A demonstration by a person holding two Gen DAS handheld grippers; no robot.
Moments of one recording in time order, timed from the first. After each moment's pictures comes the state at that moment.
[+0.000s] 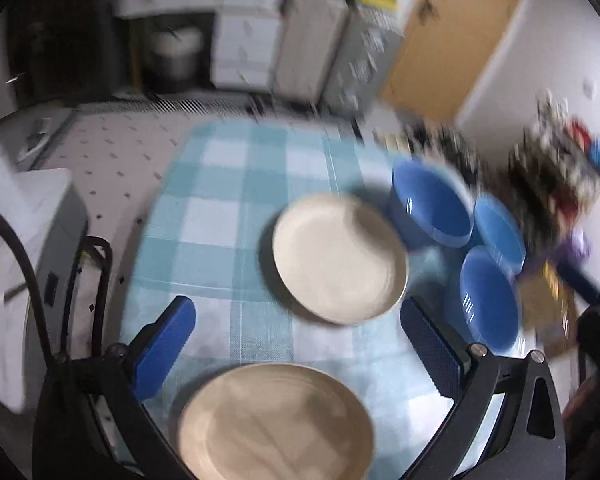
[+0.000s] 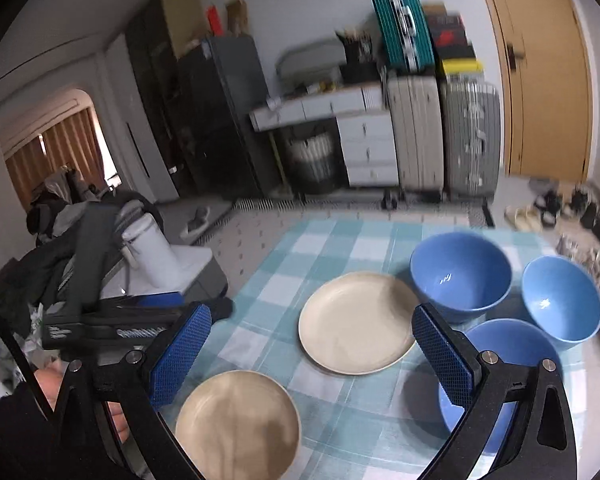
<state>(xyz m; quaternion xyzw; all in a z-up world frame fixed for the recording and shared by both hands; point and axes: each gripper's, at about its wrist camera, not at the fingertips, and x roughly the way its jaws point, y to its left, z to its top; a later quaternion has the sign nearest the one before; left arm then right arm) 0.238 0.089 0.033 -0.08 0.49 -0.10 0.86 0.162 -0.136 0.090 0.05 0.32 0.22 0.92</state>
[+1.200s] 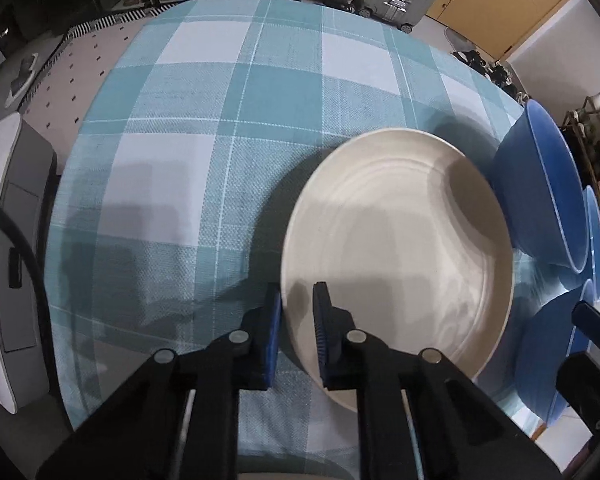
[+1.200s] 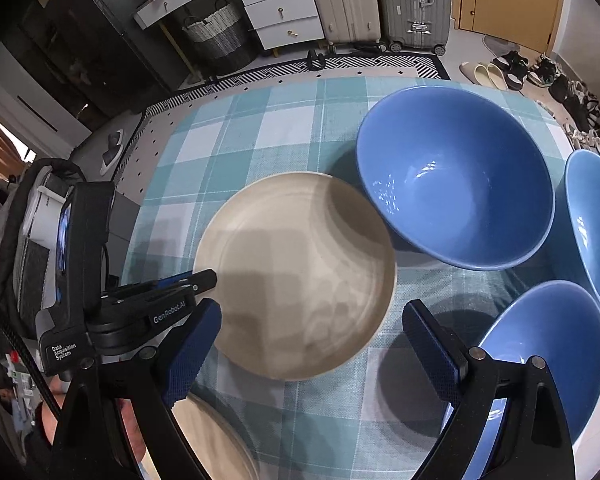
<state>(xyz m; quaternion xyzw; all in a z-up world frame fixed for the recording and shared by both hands) 0.365 0.066 -0.099 -0.09 0.63 -0.05 0.77 0.323 -0.138 -0.029 0.06 0.56 0.09 0.82</state>
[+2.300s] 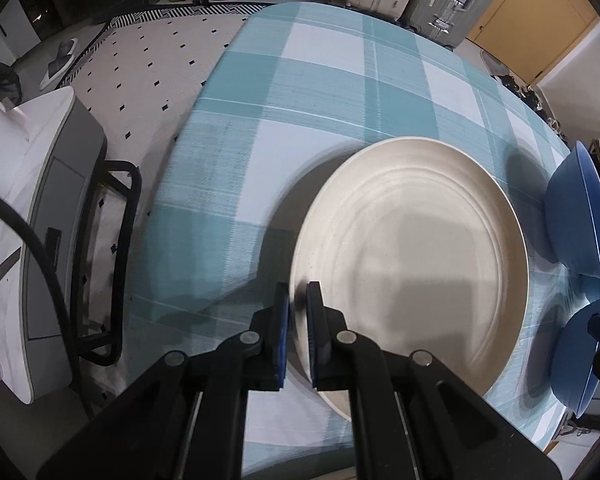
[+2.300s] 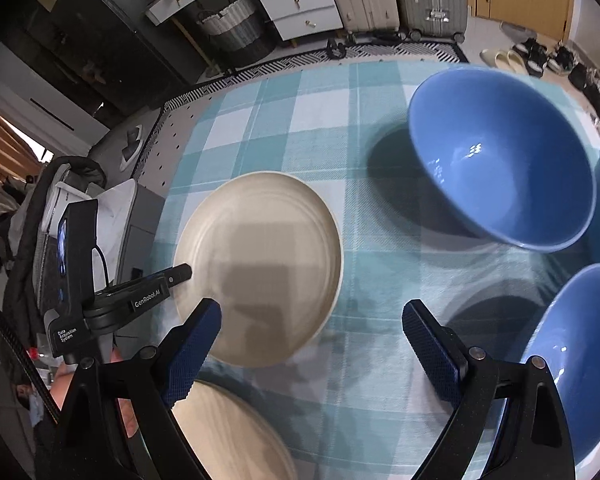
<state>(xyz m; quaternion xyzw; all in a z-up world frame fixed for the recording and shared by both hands) 0.349 0.154 -0.105 -0.10 0.62 0.01 0.78 0.325 -0.107 -0.041 0.10 0.58 0.13 0.80</state>
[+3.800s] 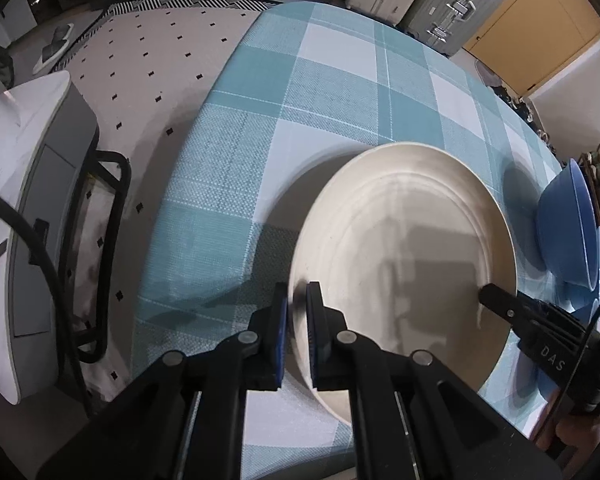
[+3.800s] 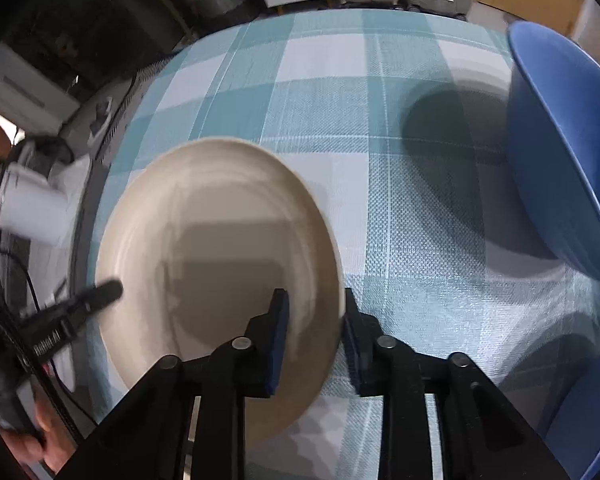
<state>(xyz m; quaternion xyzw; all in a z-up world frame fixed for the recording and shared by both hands) 0.350 0.169 -0.109 -0.13 0.61 -0.01 0.78 0.375 -0.056 -0.128 0.04 0.62 0.09 0.78</state>
